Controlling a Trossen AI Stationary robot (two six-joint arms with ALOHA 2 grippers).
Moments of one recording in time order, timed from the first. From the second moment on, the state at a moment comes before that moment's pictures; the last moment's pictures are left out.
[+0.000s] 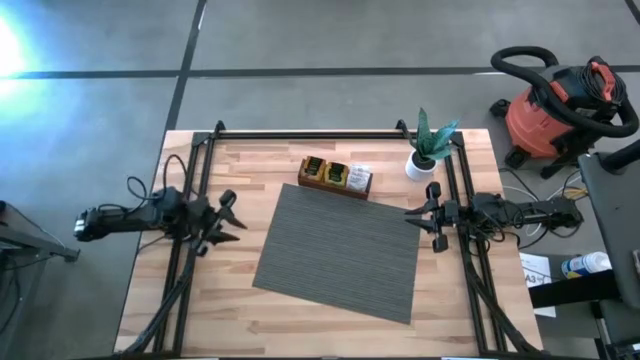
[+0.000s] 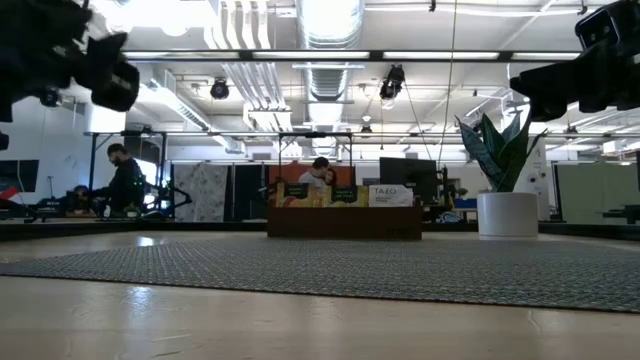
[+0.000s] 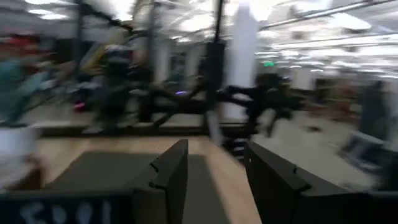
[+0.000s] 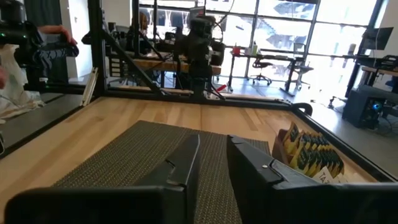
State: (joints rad) left arm 0.07 0.00 0.01 0.19 0.45 -0.19; right arm 0.10 0.01 0.01 0.02 0.08 -0.04
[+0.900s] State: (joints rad) left arm 0.06 0.01 0.01 0.02 0.00 -0.18; right arm 0.10 0.02 0.01 0.03 0.08 -0.05
